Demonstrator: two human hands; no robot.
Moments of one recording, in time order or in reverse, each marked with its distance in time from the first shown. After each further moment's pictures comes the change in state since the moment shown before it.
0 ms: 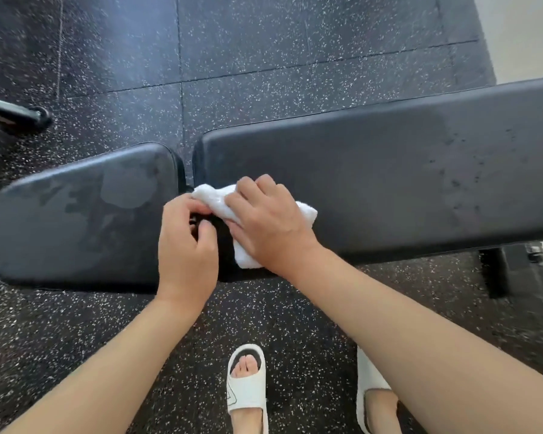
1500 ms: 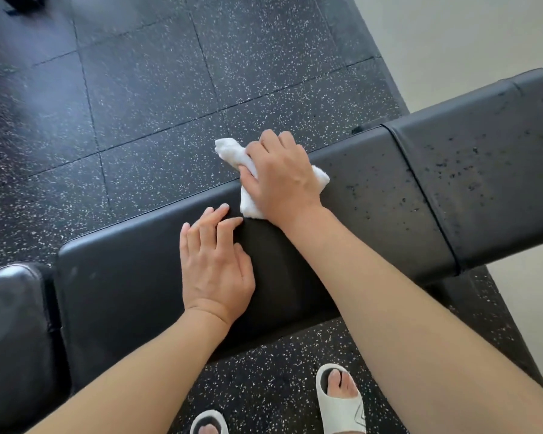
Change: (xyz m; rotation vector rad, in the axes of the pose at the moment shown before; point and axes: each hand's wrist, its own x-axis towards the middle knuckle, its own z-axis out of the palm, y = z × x) left_hand 0.021 0.132 0.227 0.622 -0.175 0.492; right_hand 0.018 0.274 -0.094 -0.114 0.111 0.423
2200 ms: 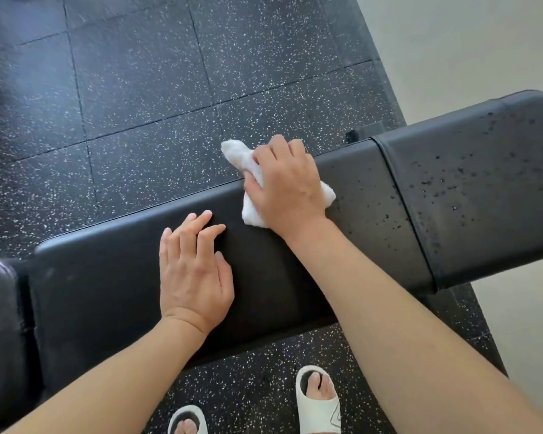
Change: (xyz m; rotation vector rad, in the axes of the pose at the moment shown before) left_hand 0.000 -0.005 0.007 0.022 -0.005 0.015; right_hand -0.004 0.020 -0.021 -0.009 -0.069 0.089
